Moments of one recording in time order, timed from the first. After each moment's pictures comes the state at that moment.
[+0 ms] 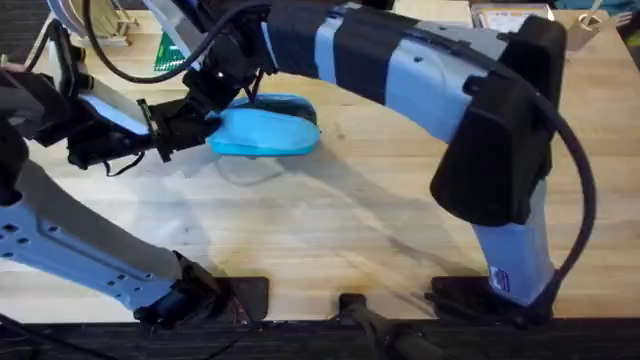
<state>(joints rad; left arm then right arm) 0.64 1.96 1.05 -1.02 1.30 1.85 0.89 2.30 2.13 -0.70 -0.17 -0.06</state>
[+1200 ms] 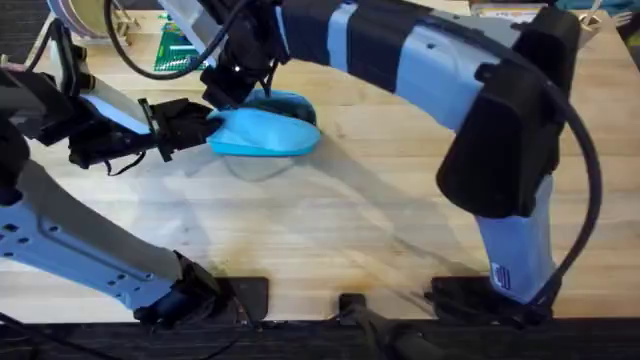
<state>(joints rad) 0.63 1.96 1.05 -1.02 1.30 1.85 0.84 2.29 2.13 -0.78 -0.20 -0.18</state>
